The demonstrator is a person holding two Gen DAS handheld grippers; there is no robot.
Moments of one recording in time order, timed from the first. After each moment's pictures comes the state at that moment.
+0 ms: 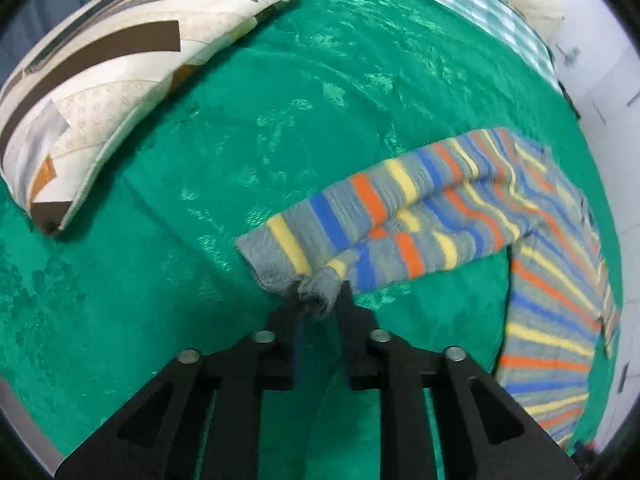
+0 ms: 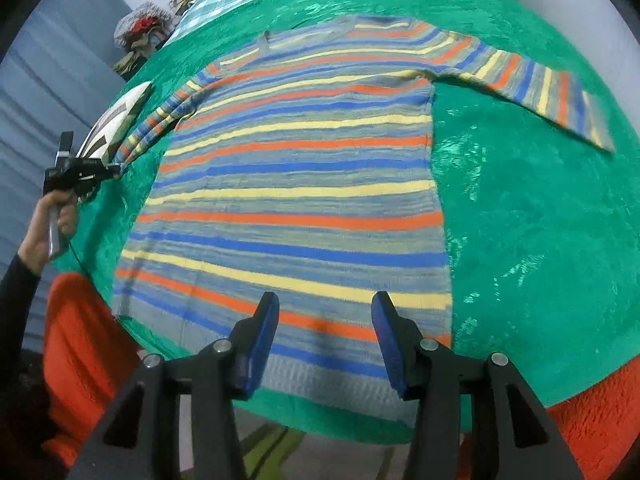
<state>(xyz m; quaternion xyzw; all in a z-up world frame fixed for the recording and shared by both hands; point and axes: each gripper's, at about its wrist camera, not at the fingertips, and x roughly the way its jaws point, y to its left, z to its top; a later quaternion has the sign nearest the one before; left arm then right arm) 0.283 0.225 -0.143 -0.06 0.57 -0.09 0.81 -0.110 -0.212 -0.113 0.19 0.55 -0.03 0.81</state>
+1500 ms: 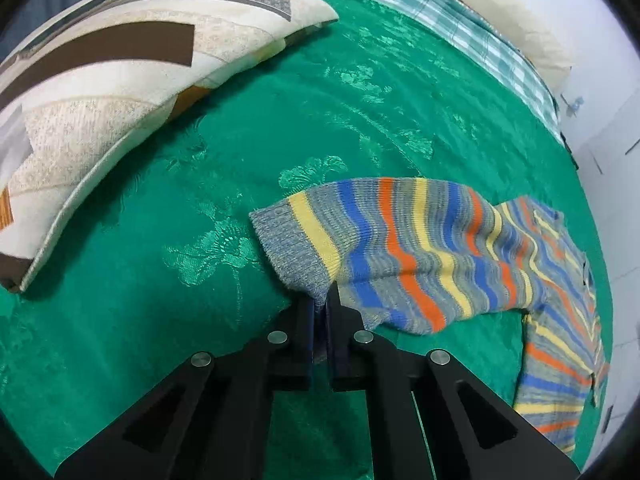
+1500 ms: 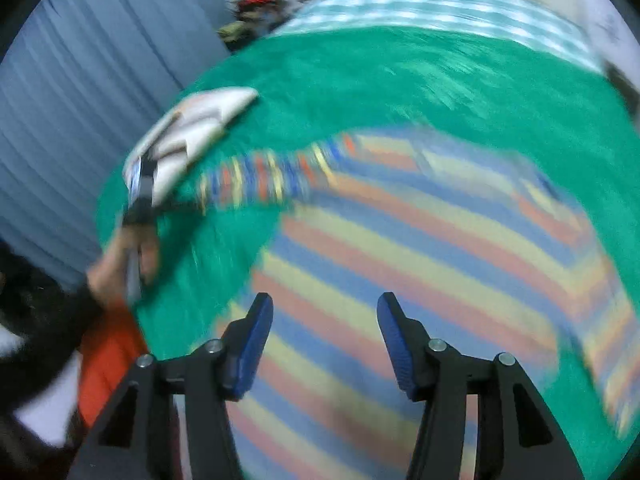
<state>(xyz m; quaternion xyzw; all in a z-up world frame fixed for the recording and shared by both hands) 0.326 0.248 -0.172 -0.14 0.52 -0.08 0.84 0.136 -0.158 -0.031 0.08 0.51 0.15 0.85</state>
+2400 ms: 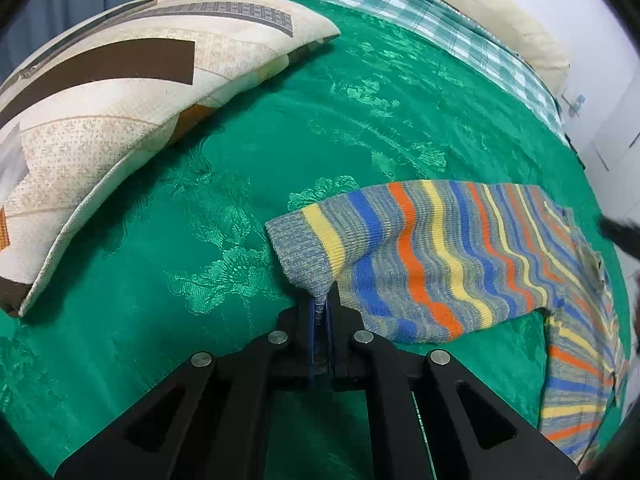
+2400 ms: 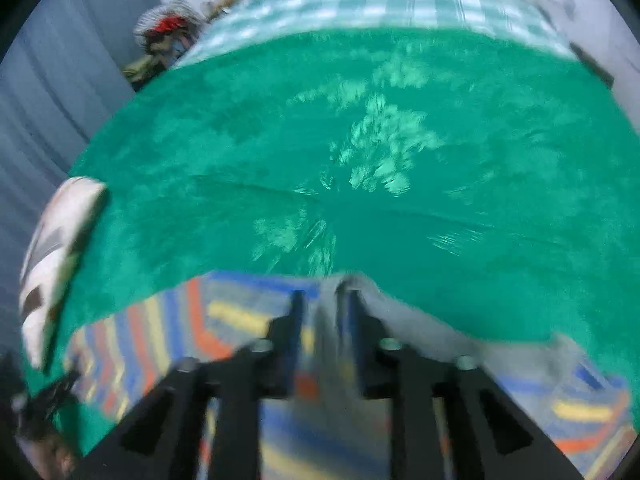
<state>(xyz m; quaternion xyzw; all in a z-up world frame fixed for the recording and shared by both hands) 0.329 0.248 -0.176 -0.10 0.49 -0.07 0.86 0.350 -0.219 -0.119 0.10 0.49 0.01 0.86</state>
